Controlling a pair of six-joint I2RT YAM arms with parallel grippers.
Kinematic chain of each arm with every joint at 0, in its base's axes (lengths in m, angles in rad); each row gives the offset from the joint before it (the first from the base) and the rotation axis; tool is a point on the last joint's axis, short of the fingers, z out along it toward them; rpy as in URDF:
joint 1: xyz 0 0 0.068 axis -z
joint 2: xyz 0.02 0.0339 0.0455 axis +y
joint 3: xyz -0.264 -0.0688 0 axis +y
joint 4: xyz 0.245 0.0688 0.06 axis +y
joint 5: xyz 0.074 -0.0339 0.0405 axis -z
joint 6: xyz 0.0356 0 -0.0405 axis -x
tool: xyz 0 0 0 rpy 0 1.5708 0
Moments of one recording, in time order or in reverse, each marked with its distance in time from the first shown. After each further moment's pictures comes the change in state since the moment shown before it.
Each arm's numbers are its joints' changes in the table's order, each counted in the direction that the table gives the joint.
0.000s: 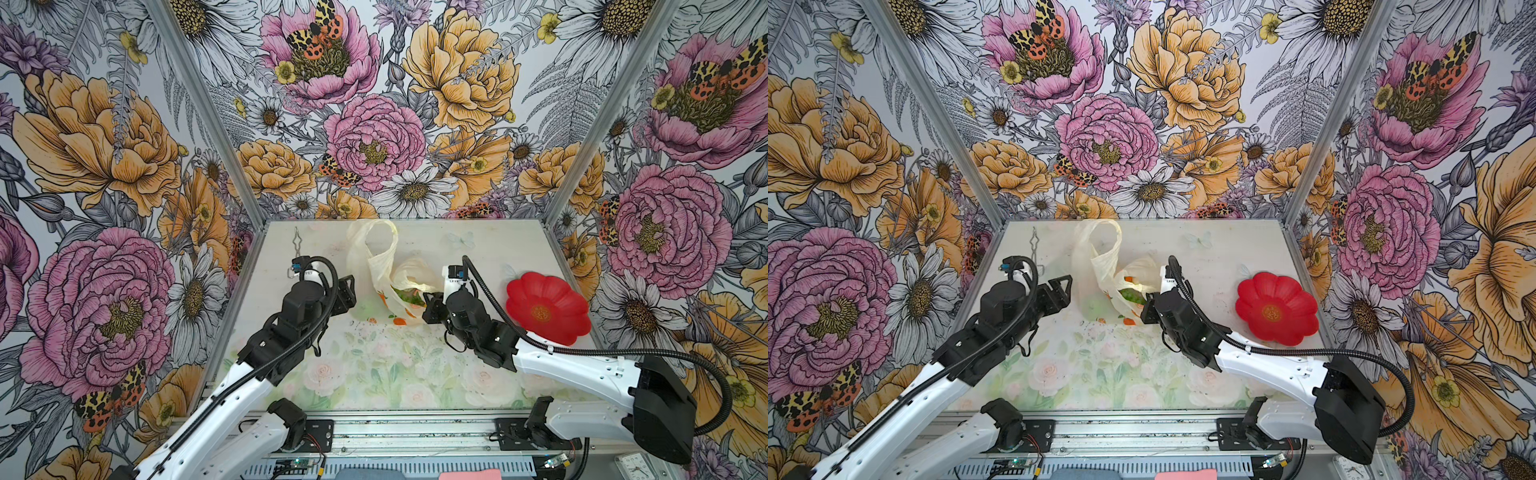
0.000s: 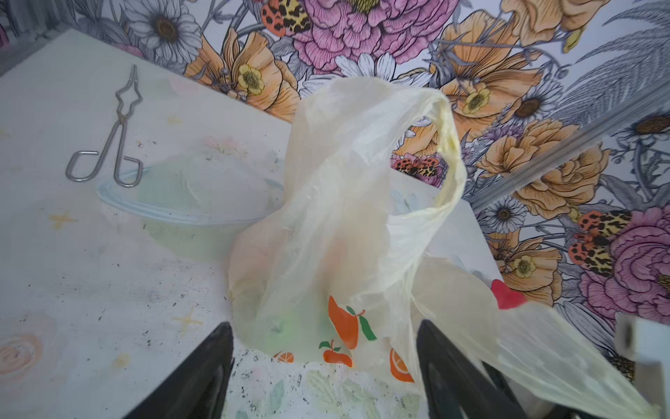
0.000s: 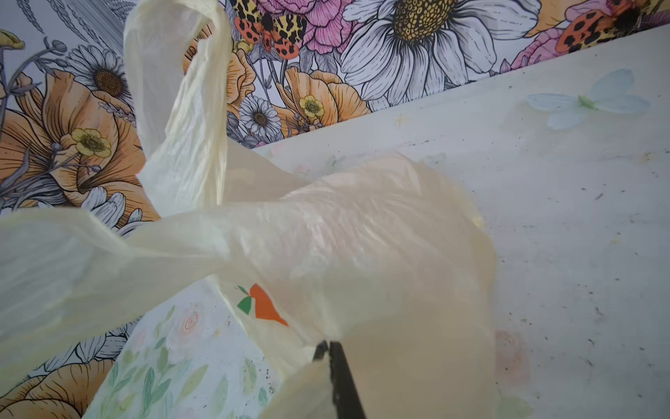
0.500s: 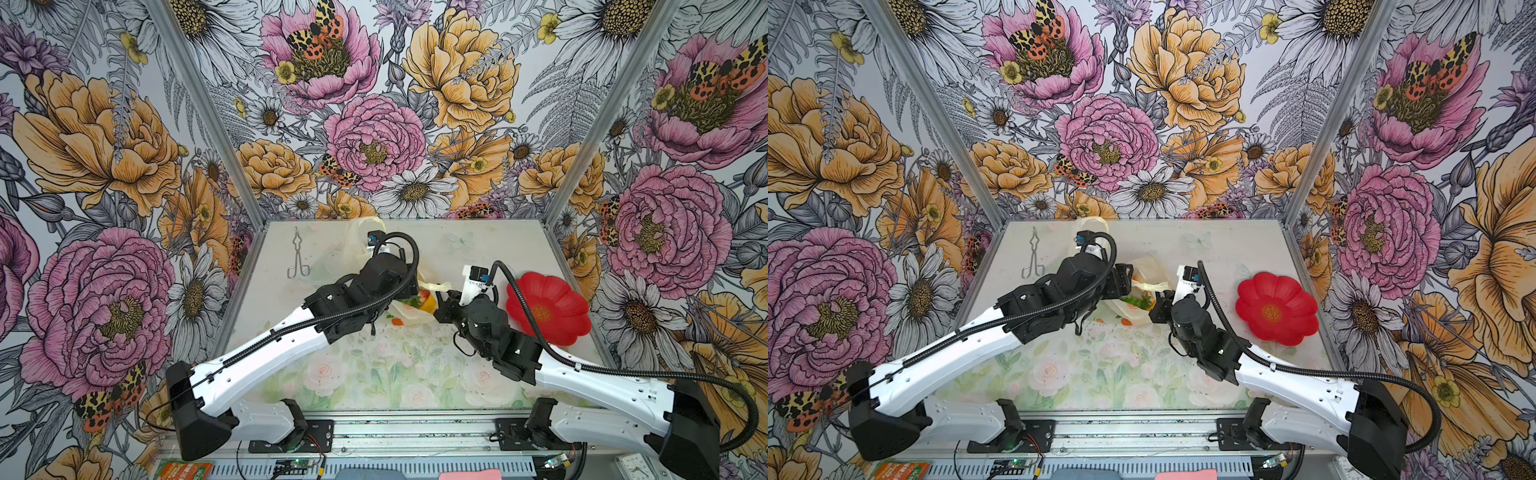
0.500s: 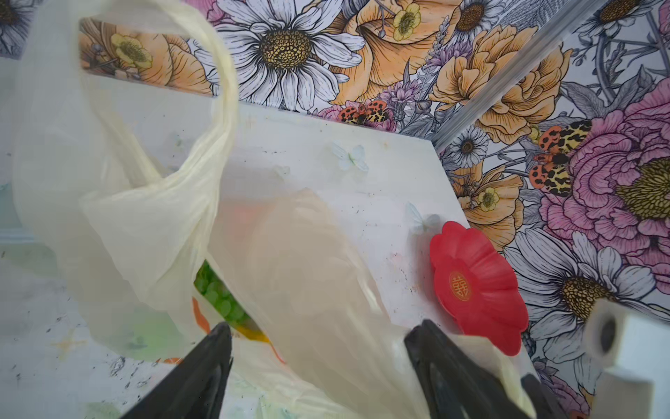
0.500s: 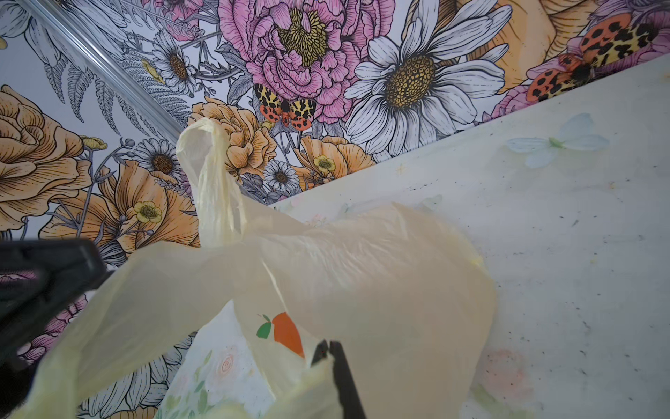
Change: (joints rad) left arm 0.320 0.625 -0.559 0.113 -0.113 0.022; right arm -0.039 -0.166 0.070 -0.040 0.106 -0.054
